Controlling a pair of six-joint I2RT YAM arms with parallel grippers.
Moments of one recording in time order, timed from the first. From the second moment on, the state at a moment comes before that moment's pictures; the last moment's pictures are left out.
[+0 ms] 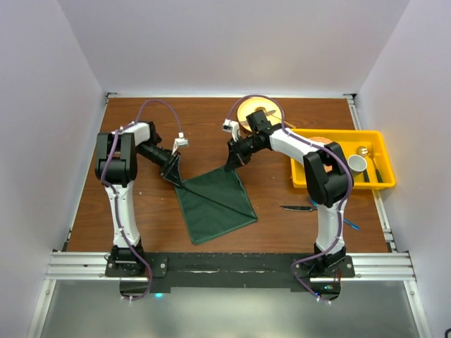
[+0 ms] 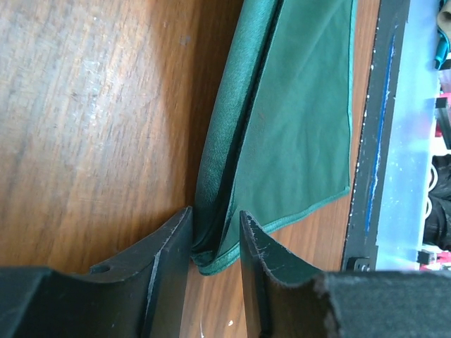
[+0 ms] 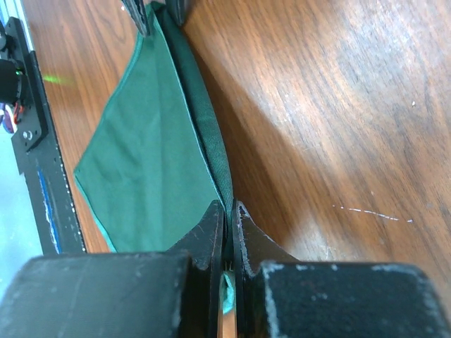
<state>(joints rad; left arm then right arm) -0.01 2.28 1.57 -1.35 0.92 1.17 0.47 2.05 1.50 -0.50 -0.83 -0.19</state>
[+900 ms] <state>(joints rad) -0.01 2.09 1.45 -1.15 0.85 1.05 0.46 2.00 1.54 -0.53 -0.80 -0.19</state>
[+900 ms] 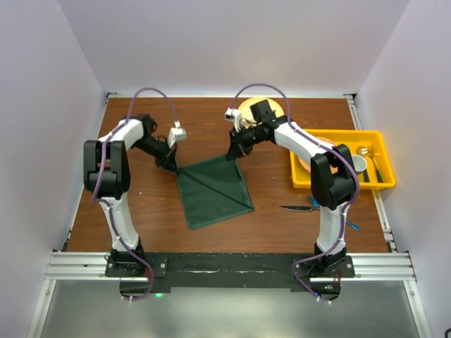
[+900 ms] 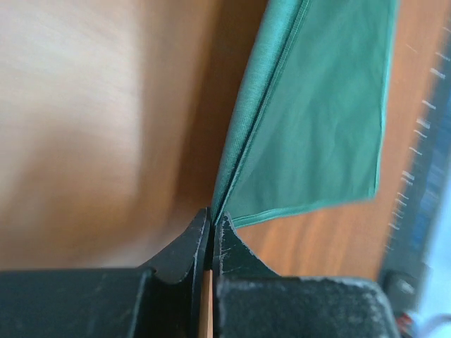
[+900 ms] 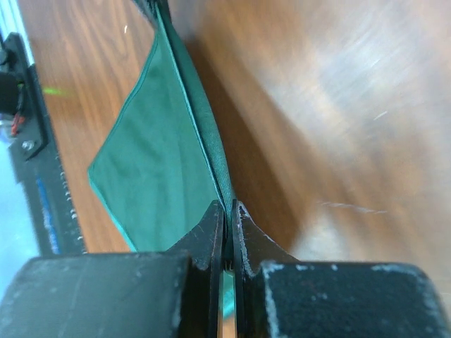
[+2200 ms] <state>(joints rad) -0.21 1.25 0.58 -0.45 0.47 1.11 0.71 1.54 0.74 0.05 -0.55 -1.18</state>
